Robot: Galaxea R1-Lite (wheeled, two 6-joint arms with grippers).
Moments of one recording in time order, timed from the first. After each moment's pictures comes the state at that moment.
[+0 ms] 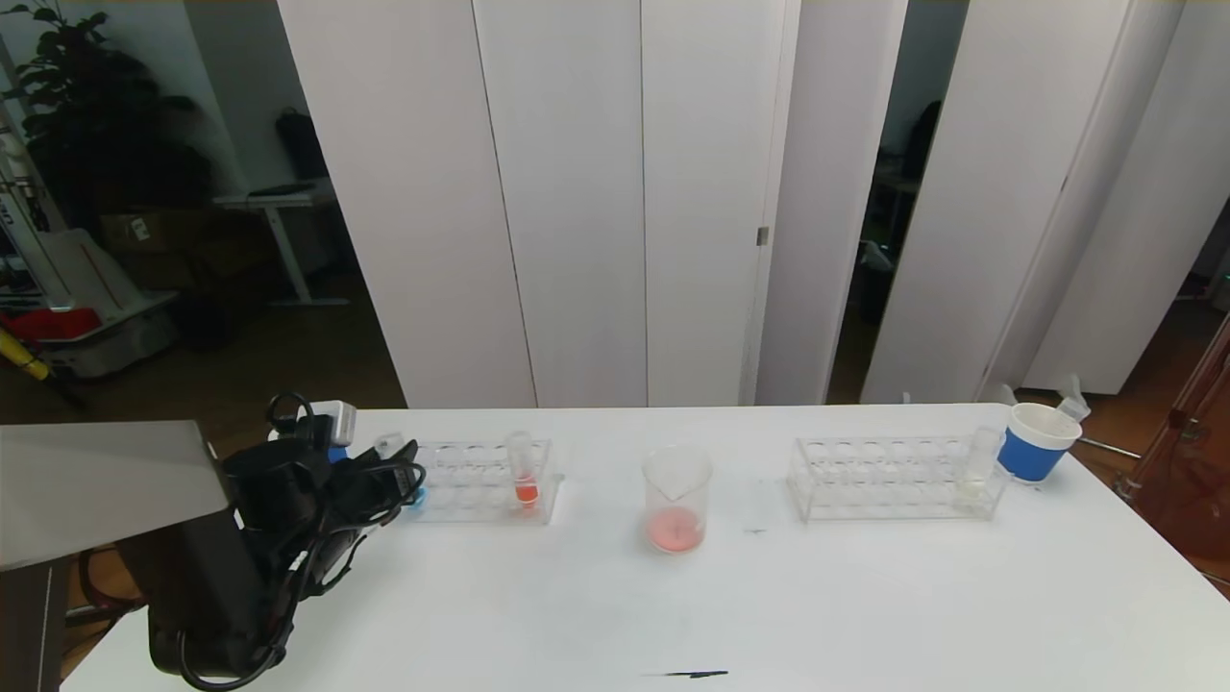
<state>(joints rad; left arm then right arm) 0.03 2.29 -0.58 -1.56 0.05 -0.06 0.00 0.00 0.00 0.00 0.01 0.00</state>
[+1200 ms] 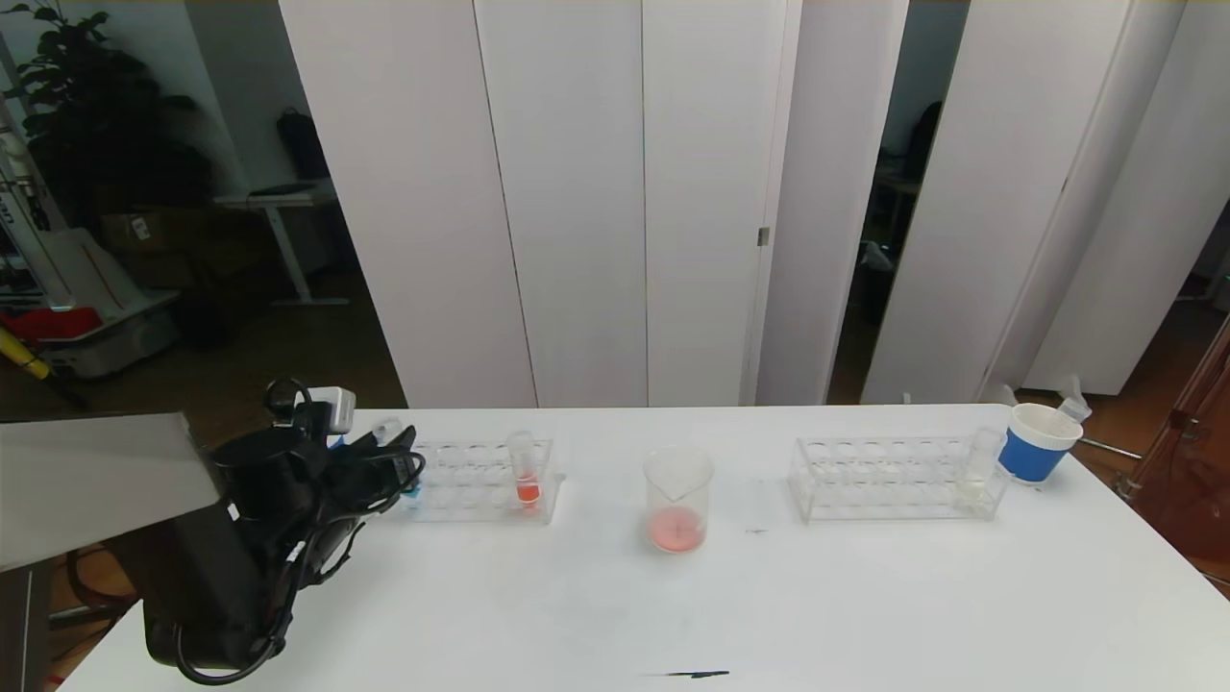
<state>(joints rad) 0.01 2.25 -0.59 -1.56 0.04 -0.03 0.00 0.00 0.00 0.00 0.01 0.00</state>
